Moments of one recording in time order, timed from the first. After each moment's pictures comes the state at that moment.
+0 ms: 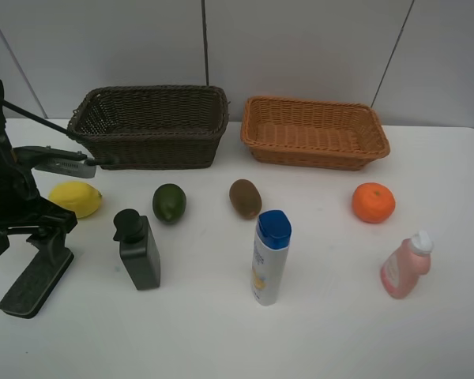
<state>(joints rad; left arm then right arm) -0.18 1.70 -0.81 0.05 0.84 -0.02 -0.04 0.00 -0.52 -0.07 1.07 0.05</state>
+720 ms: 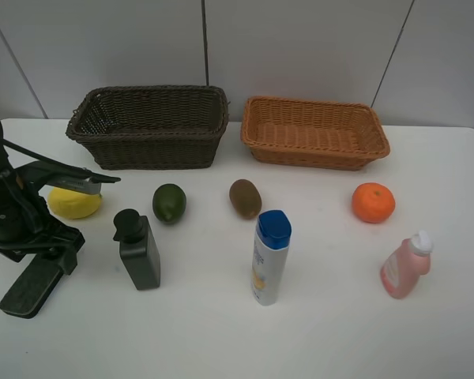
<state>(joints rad) -0.18 1.72 -0.67 0.06 0.54 0.02 -0.04 0.00 -0.52 -0.07 1.07 0.05</state>
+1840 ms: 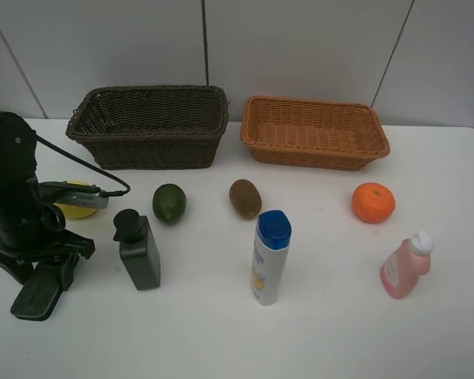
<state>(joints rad) -0.18 1.89 -0.77 0.03 0.69 -0.09 -0.04 0.00 -0.52 -0.07 1.07 0.05</state>
